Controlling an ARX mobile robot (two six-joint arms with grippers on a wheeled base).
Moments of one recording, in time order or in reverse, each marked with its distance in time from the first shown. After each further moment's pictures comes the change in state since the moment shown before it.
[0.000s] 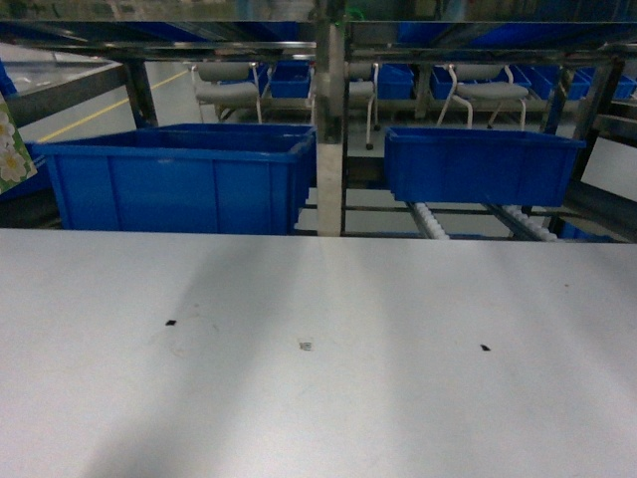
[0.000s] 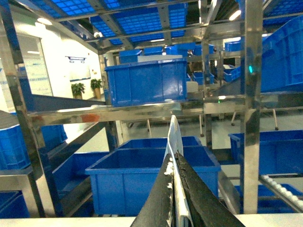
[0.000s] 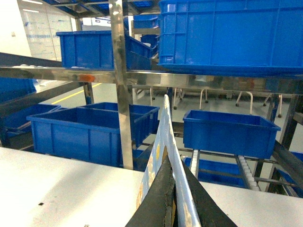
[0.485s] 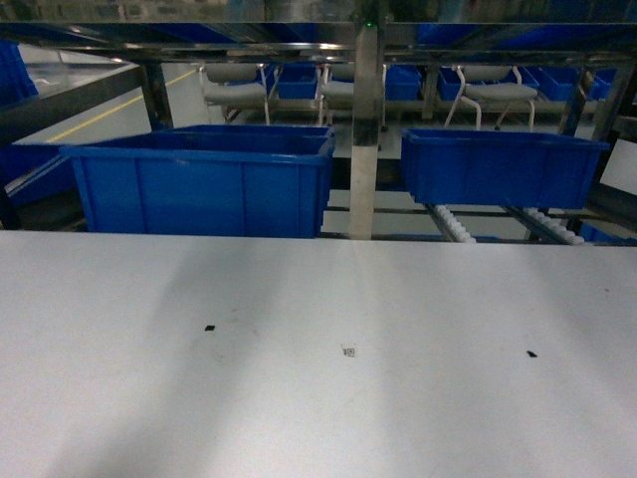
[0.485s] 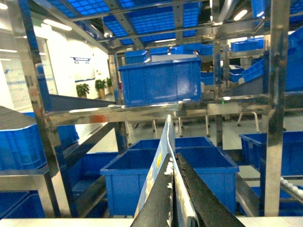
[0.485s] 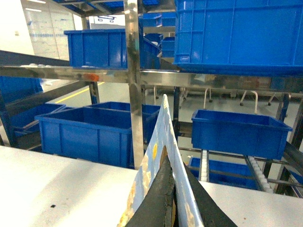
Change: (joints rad) left arm 0.005 0.000 0.000 0.000 -0.003 0.003; right arm 0.000 0.002 -0.001 -0.006 -0.006 0.000
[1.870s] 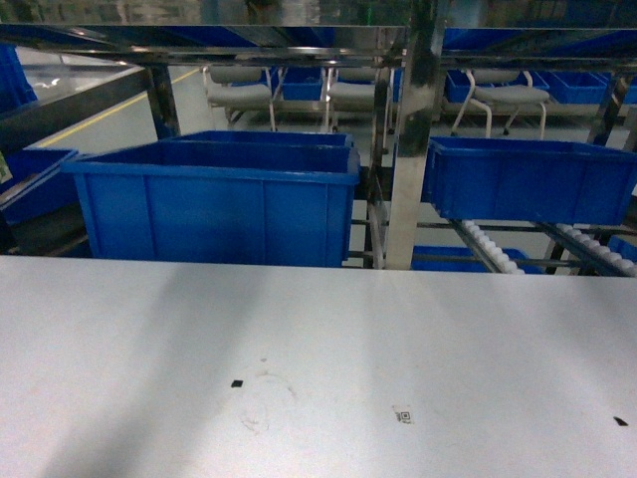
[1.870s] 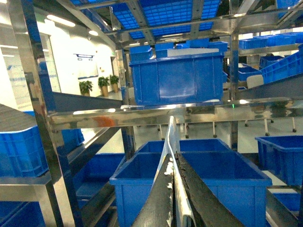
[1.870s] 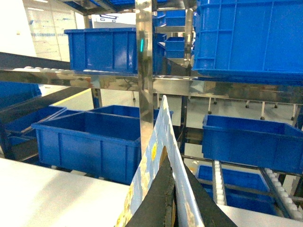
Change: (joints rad) left arm 0.002 0.000 -0.001 -0.002 -0.005 0.000; right arm 0.001 0.002 0.000 0.006 -0.003 0.000
